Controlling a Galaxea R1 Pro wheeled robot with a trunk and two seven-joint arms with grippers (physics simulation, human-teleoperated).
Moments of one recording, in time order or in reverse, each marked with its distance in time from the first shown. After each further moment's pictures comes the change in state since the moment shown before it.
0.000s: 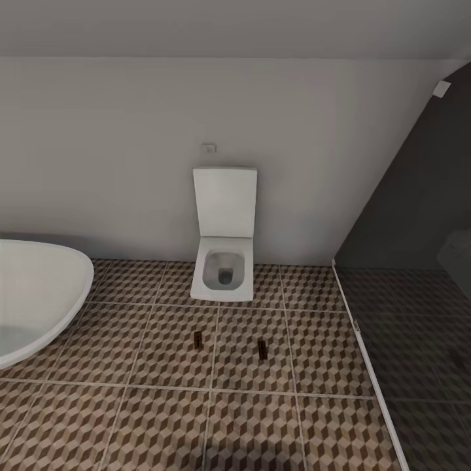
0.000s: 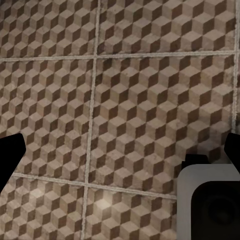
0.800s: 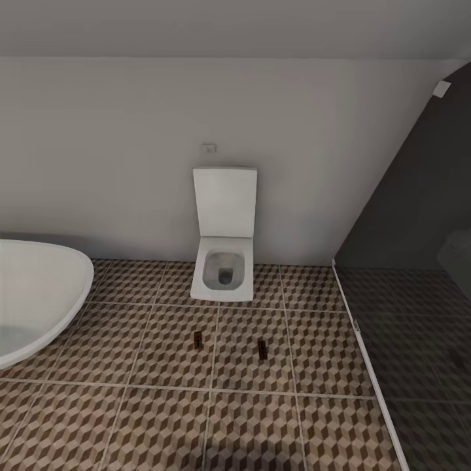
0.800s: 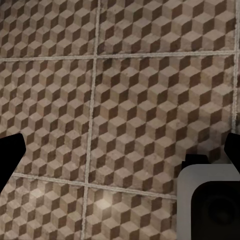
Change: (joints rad) left arm 0.000 0.000 0.000 0.000 0.000 0.000 0.000; right arm 0.000 0.000 0.000 0.000 0.000 0.000 0.000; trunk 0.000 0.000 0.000
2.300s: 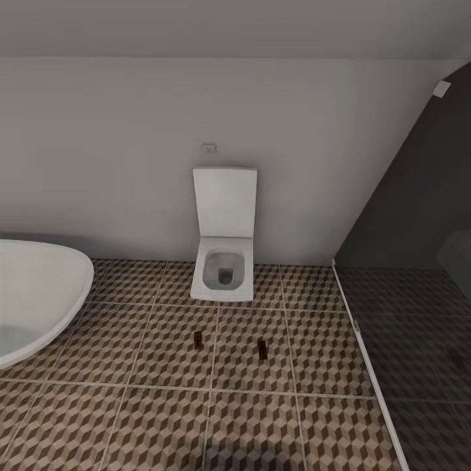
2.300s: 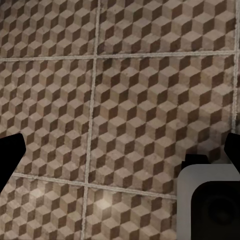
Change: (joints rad) left arm 0.000 0.000 0.000 0.000 0.000 0.000 0.000; right arm 0.000 0.000 0.000 0.000 0.000 0.000 0.000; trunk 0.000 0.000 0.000
